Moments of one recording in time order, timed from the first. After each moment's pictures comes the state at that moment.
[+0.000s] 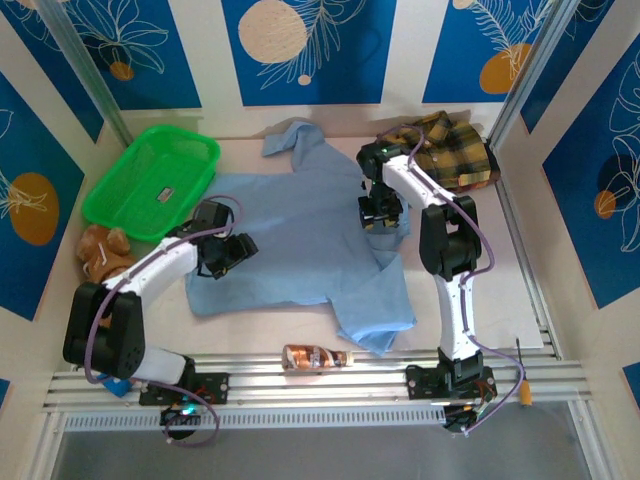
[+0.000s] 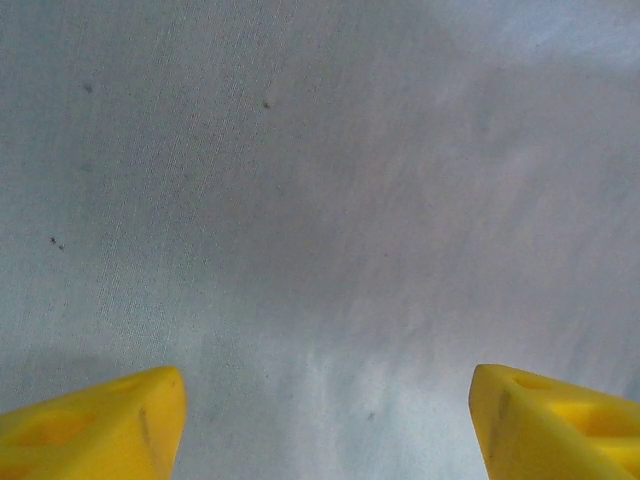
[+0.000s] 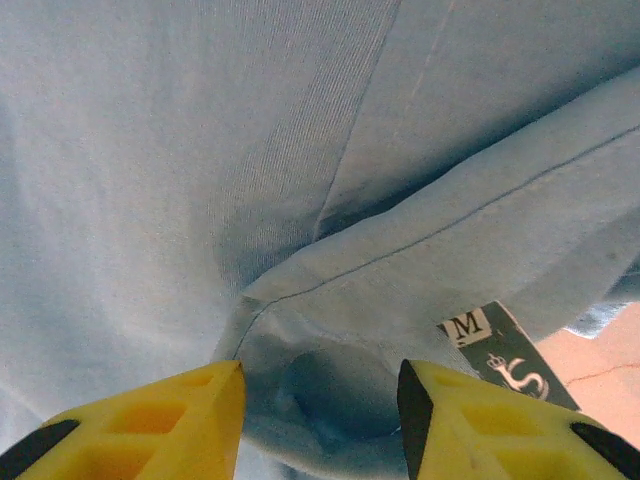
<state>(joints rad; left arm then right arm) -0.28 1.43 0.88 -0.59 0.13 -0.80 0.35 2.21 1.90 -1.28 0.03 0.18</state>
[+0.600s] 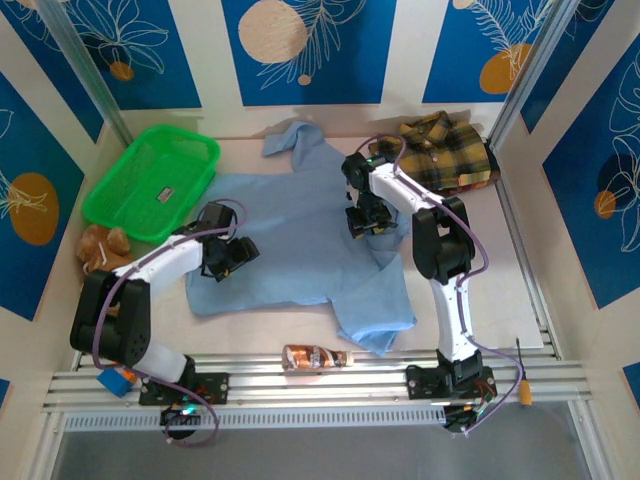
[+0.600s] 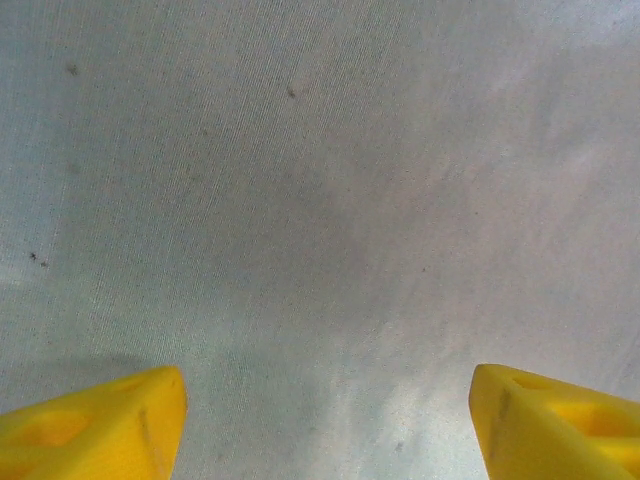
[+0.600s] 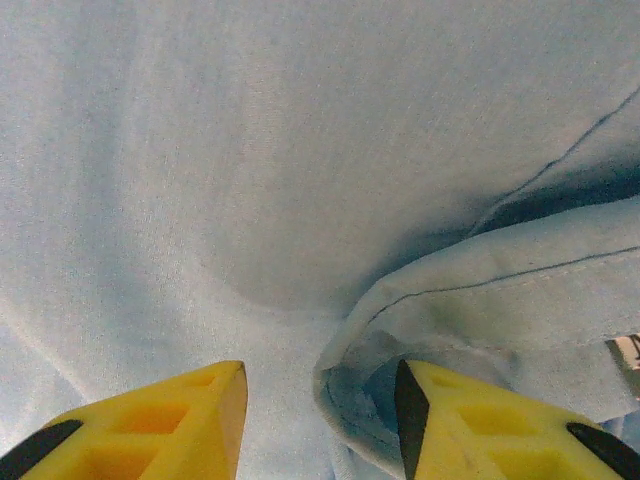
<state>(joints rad) -0.28 1.50 0.86 -0.56 0.13 -0.80 0.43 2.20 1.85 -1.24 0.03 0.13</state>
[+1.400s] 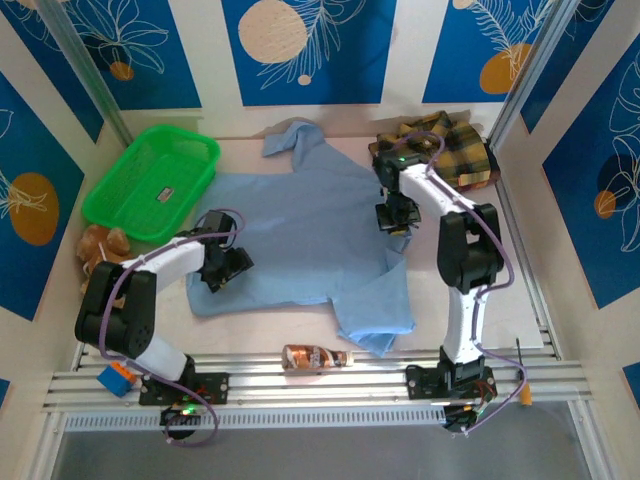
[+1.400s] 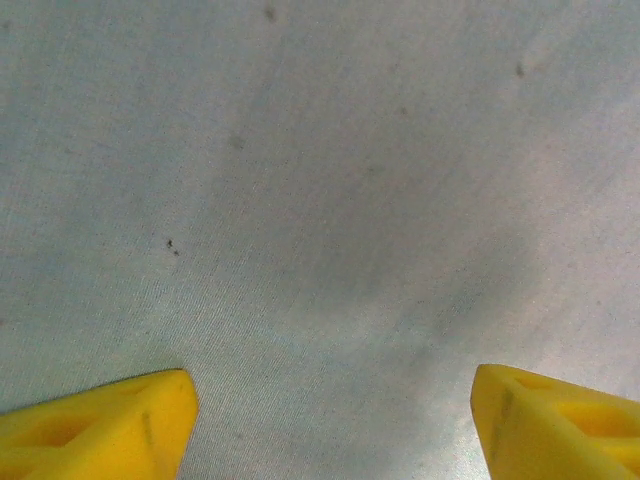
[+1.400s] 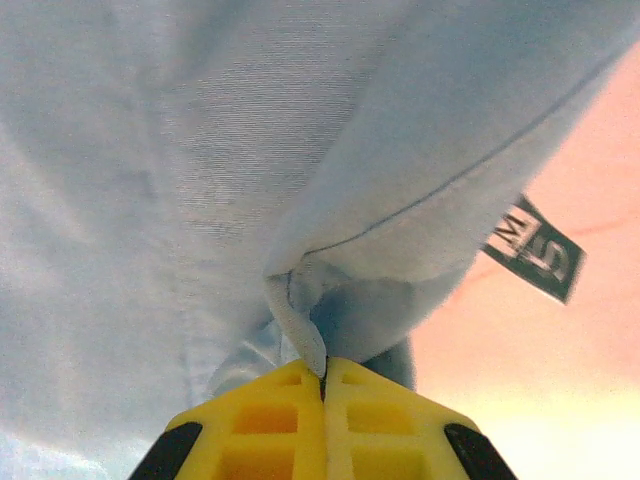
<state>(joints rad) -0.26 1.55 0.82 -0.58 0.07 -0.83 0.27 2.01 1.64 -1.20 0.11 0.22</state>
